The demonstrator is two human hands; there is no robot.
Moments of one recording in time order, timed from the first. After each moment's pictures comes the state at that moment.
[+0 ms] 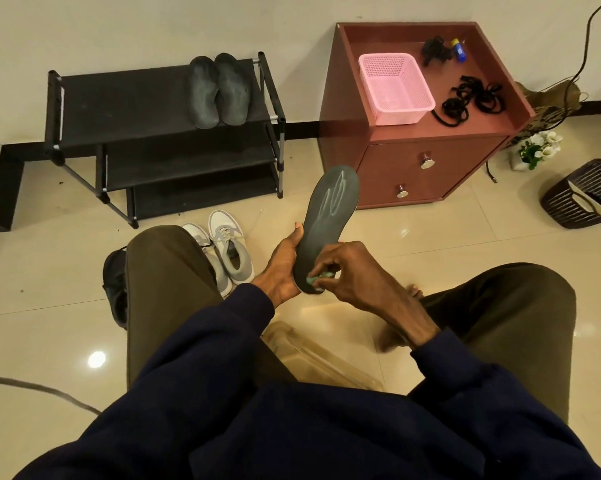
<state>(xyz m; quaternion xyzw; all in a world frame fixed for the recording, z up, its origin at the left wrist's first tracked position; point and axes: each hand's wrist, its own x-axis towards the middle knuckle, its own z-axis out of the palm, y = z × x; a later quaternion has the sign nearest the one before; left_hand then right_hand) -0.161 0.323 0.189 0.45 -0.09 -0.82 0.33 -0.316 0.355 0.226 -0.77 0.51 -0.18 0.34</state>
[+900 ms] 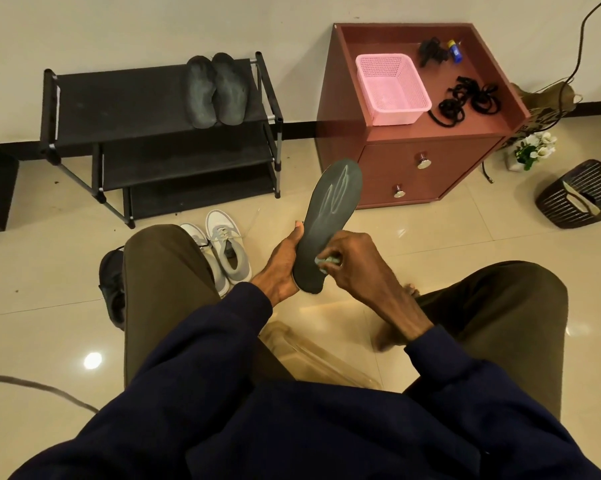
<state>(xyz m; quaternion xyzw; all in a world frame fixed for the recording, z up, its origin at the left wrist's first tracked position) -0.164 0.321 0.185 0.47 -0.13 -0.81 0.33 -0.322 0.346 0.214 -0.77 0.57 -0.19 0.23</state>
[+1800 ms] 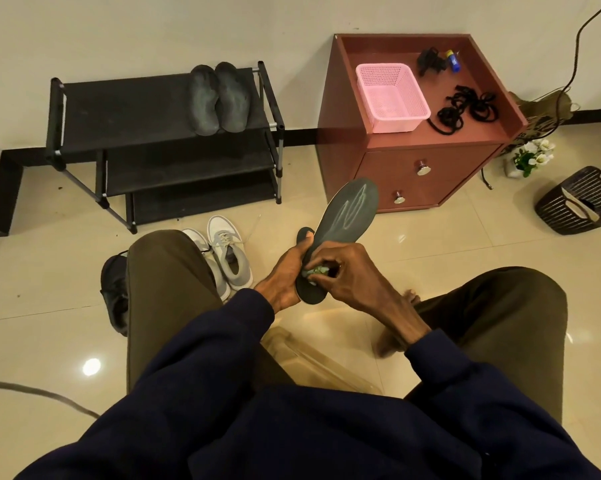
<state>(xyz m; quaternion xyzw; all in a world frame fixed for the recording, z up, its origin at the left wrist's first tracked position) -0.167 0.325 0.185 0.44 -0.13 -0.84 0.30 -0.316 0.351 0.214 -0.77 0.49 -0.26 0.31</state>
